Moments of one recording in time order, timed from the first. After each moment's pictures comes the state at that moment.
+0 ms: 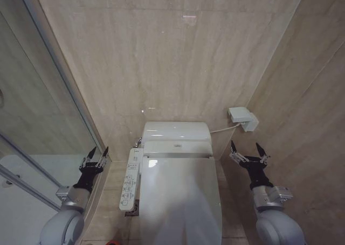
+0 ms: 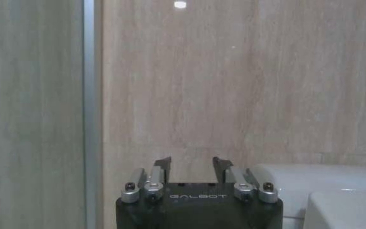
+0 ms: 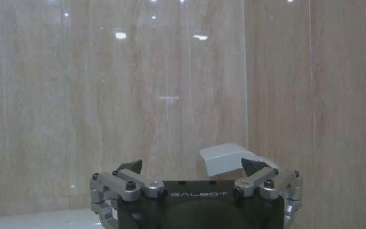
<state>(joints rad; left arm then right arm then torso) 1.36 -1.16 -0.62 -1.94 -0.45 -0.02 0.00 -1.50 1.25 0.66 2.15 0.37 0.05 0.21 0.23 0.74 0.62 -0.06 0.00</state>
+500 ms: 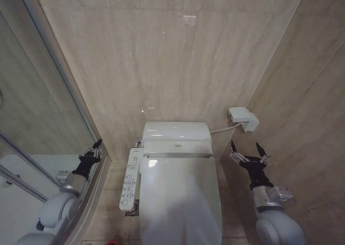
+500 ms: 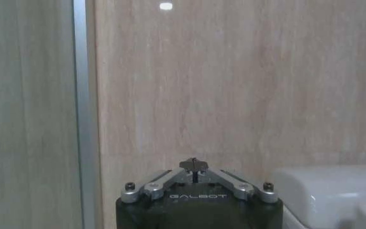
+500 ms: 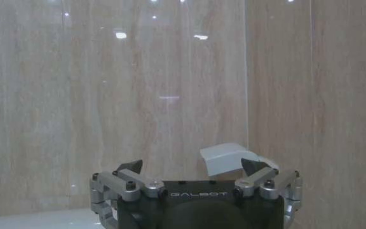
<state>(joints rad) 1.15 -1.00 -0.55 -1.72 -0.55 -0.07 0.06 -1.50 1.25 0.66 2.15 0.37 0.05 0.21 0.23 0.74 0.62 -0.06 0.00</state>
